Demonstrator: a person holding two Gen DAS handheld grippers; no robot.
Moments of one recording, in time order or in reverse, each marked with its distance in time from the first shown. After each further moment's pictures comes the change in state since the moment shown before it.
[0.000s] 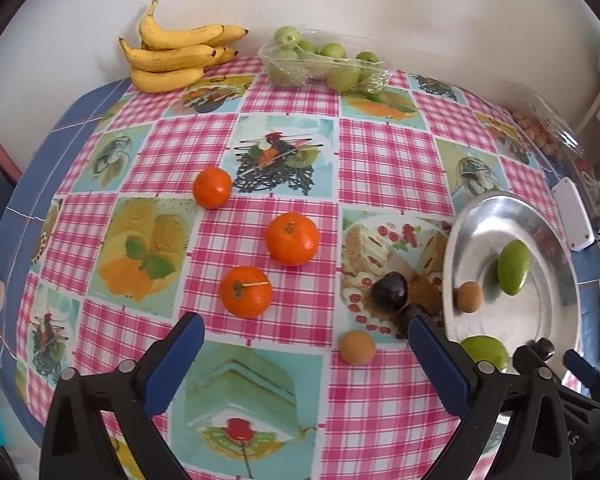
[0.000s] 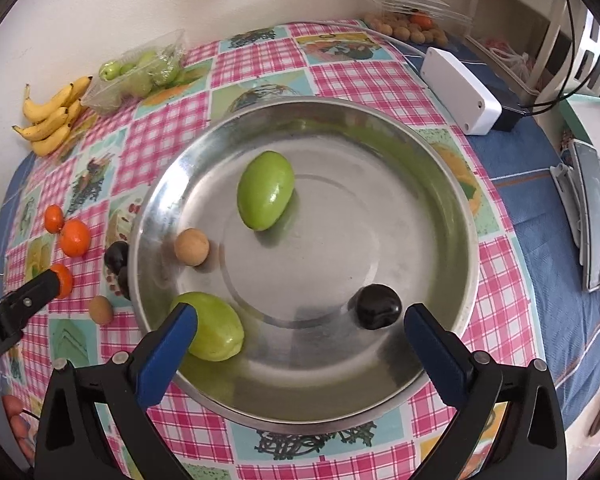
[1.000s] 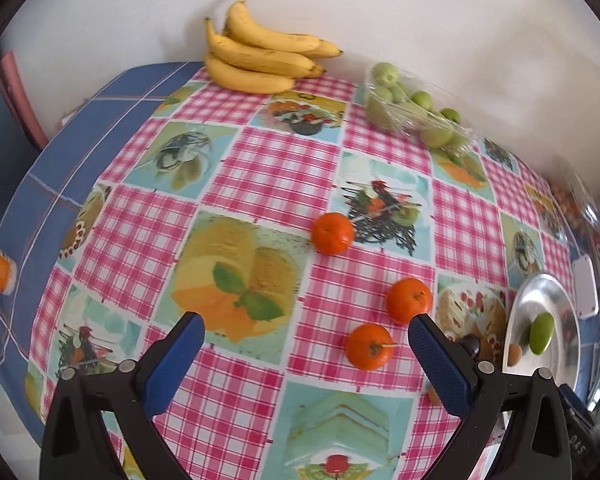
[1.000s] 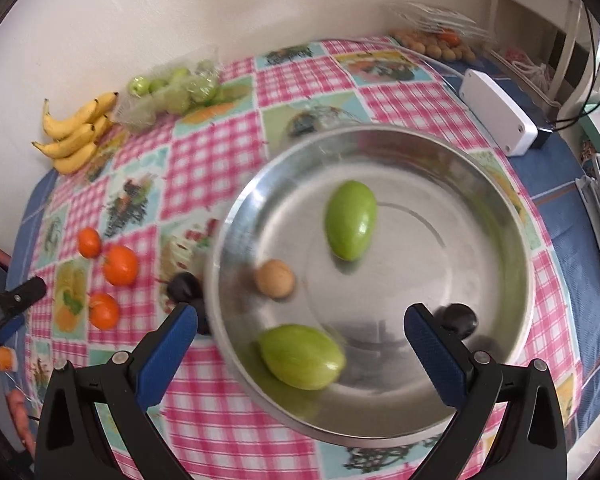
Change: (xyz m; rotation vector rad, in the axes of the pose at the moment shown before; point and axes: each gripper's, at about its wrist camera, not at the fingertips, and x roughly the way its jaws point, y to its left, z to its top) left arm -0.006 0.110 0.028 -0.198 -0.043 -0.015; right arm -0.007 0.058 0.006 0.027 -0.064 0.089
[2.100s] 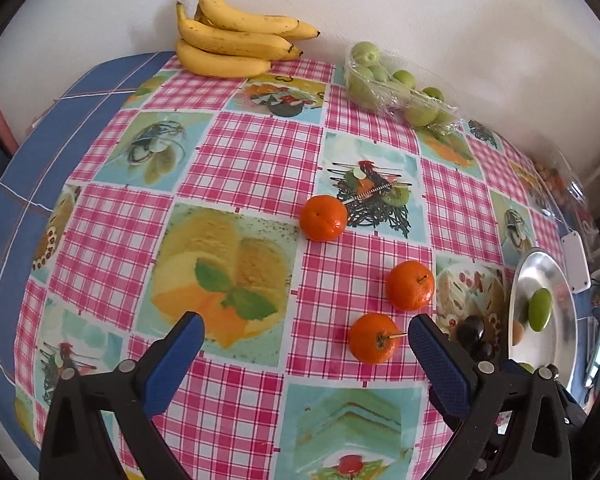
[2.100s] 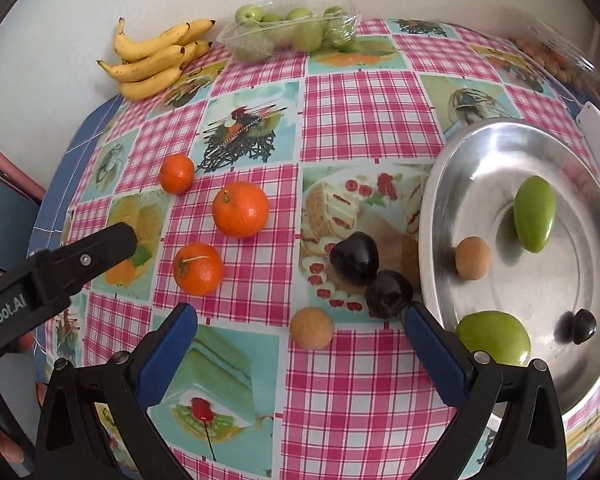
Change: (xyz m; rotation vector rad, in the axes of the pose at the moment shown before) left arm 0.020 0.006 -0.002 0.078 0.046 -0.085; right arm 0.037 0.106 -0.021 -0.188 0.110 0.143
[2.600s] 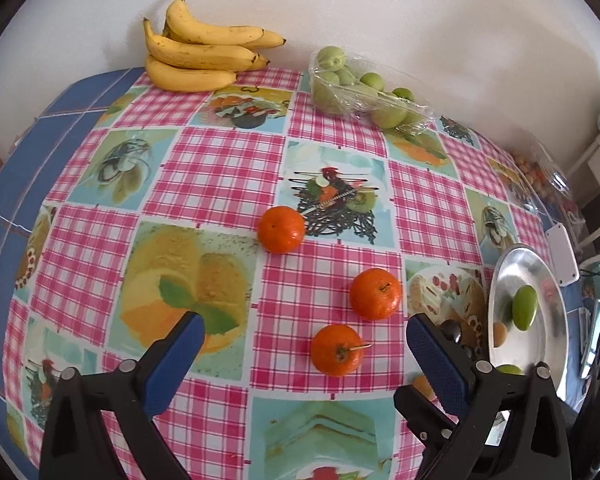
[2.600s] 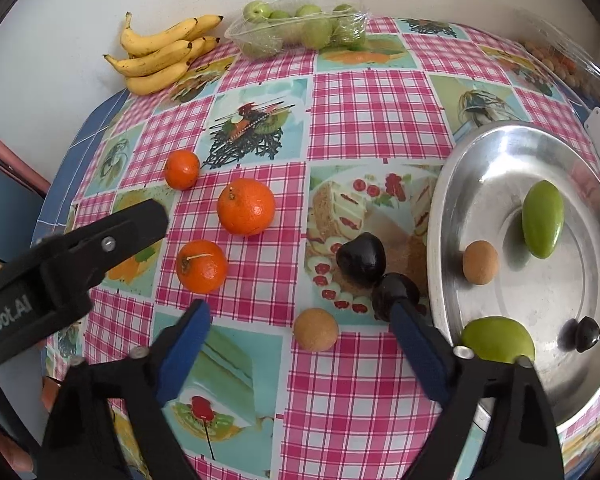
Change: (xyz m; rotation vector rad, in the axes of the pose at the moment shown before) left arm 0.004 -0.020 0.005 0.046 -0.026 -0.063; right arm 0.003 0.002 0.000 -0.025 0.013 0.012
